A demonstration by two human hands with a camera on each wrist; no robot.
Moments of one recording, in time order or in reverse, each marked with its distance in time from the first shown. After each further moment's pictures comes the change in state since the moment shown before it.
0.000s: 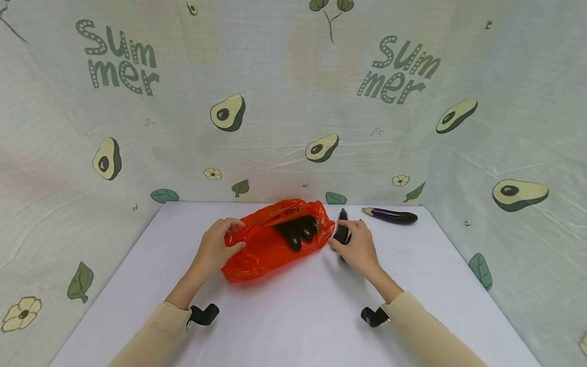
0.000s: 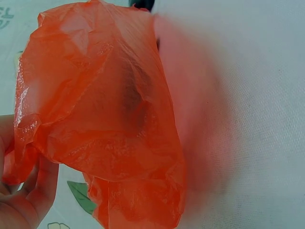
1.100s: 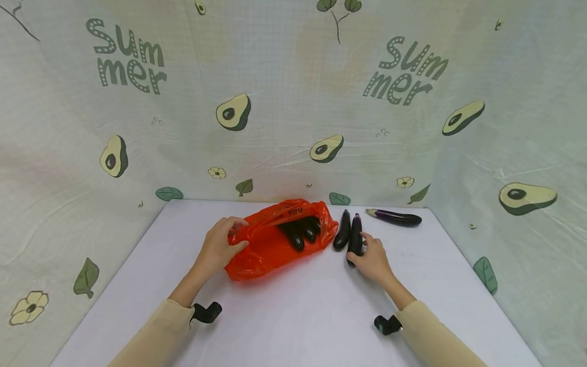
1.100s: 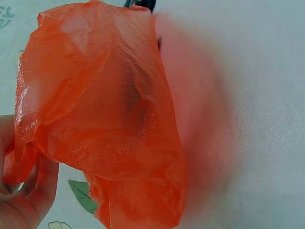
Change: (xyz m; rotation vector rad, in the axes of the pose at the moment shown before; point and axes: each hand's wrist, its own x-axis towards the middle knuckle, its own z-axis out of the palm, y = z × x) left_hand -0.001 0.001 -0.001 0.002 0.009 -0.012; right_hand -0.007 0.052 -0.002 -0.016 -0.133 0.116
